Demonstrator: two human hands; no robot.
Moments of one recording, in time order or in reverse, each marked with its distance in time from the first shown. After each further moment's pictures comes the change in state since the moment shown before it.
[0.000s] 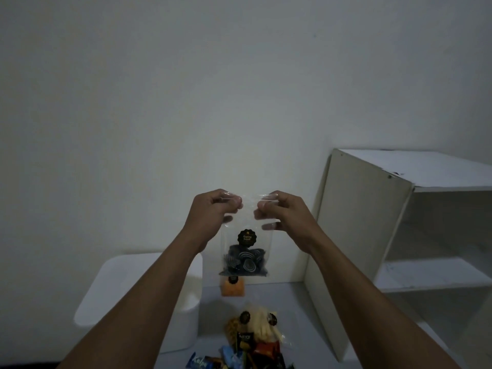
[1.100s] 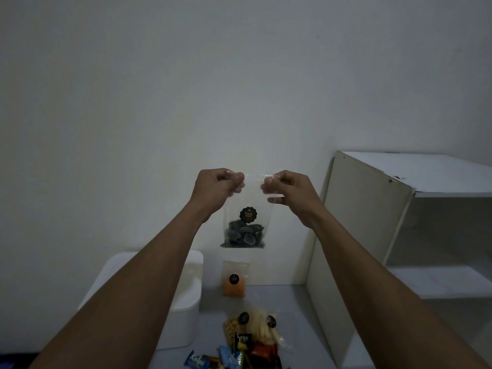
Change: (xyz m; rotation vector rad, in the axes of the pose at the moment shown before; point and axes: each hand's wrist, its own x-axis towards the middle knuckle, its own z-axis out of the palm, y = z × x) left_hand 0.040 0.026 0.014 0.126 0.085 0.097; right_hand 0.039 -0.024 -0.026 0.003 0.052 -0.077
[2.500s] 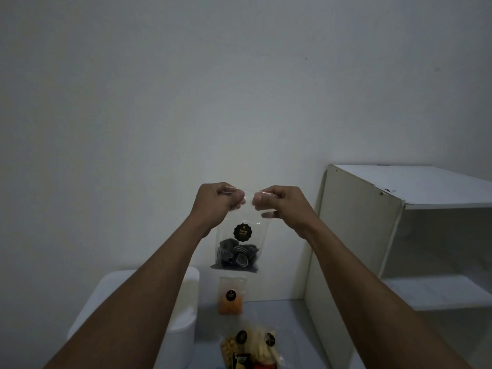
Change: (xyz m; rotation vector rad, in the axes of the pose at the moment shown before) left_hand 0.000 0.007 0.006 -0.058 -0.060 0.003; right_hand 0.002 -0.007 0.001 -0.094 -0.067 -0.002
